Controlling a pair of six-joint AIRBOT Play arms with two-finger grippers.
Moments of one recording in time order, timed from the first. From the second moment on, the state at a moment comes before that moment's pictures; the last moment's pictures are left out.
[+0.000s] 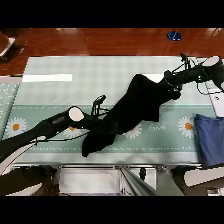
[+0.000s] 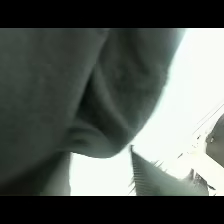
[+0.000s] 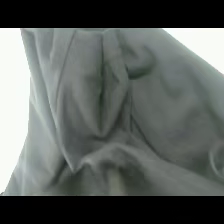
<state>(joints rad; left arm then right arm) -0.68 -1.31 0.74 0.57 -0.75 -1.40 -0.17 -1.68 1.39 -0.86 1.25 1.37</state>
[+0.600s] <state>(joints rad) -0.11 -1.04 0.76 0.88 -1.19 -1.41 -0.54 -1.27 1.06 -1.01 1.27 1.33</state>
